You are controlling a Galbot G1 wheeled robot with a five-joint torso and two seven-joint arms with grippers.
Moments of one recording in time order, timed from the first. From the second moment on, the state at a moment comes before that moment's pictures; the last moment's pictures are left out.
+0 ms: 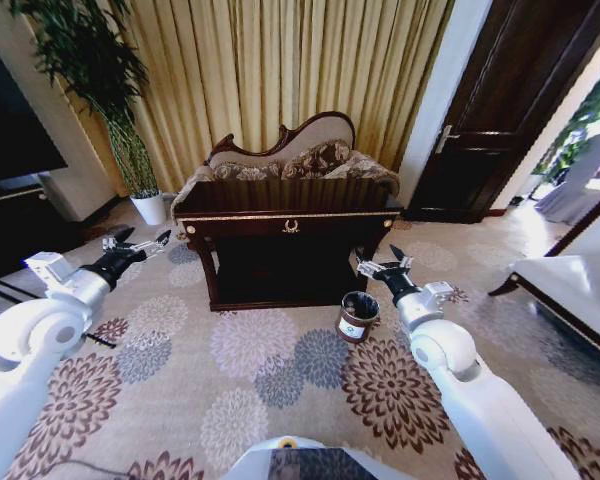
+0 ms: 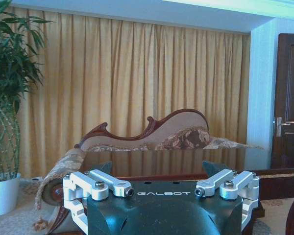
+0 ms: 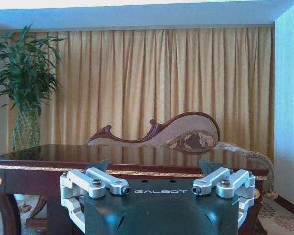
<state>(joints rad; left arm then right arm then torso) 1.33 -0.69 -0.89 -2.12 -1.02 0.36 -0.06 -1.24 0.98 0.48 2.17 0.57 -0.26 0.23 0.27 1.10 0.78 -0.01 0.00</state>
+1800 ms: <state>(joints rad) 1.39 -0.71 -0.87 -2.21 -1.01 0.33 -0.28 -1.55 0.89 0.79 2.29 0.66 -0.27 0.42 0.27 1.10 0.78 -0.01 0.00</state>
